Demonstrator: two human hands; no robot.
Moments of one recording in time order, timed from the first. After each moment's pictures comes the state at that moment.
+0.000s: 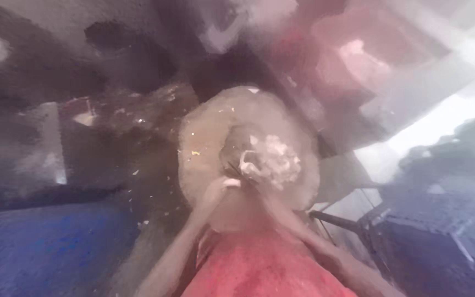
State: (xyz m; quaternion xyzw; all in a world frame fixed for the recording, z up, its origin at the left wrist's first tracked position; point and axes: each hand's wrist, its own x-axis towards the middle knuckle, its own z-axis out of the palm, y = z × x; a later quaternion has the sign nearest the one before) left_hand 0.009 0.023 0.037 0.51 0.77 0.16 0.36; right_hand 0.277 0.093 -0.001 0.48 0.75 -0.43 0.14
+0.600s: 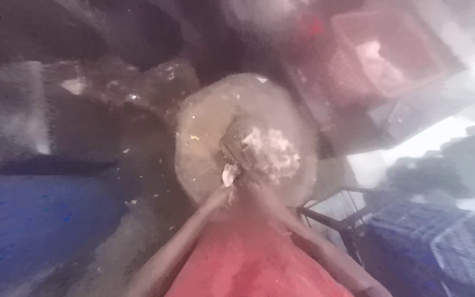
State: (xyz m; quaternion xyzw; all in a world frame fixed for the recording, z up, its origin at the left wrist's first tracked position) left_hand 0.052 -0.011 -0.053 0.17 0.67 0.27 0.67; right_hand 0.257 0.097 -0.007 0.46 0.79 -0.41 0.07
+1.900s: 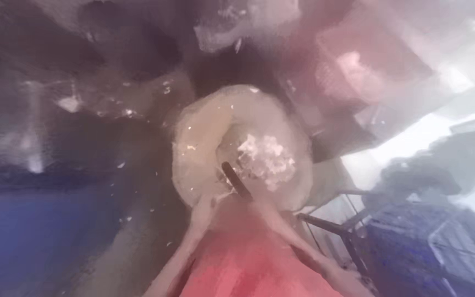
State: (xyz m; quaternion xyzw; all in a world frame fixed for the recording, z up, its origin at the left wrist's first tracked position) left_hand 0.039 -0.050 -0.058 0.42 0.83 0.12 0.34; right_hand 0.294 0.068 -0.030 0.48 0.66 -0.57 0.10
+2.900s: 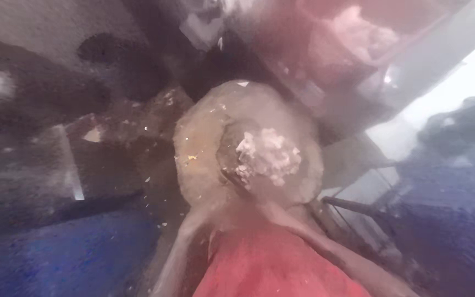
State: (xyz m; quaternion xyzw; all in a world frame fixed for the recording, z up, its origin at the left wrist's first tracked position) left_hand -0.014 -0.016 0.005 0.46 0.73 -0.06 0.49; right_hand 0.289 0.076 -0.047 0.44 0.68 -0.56 0.19
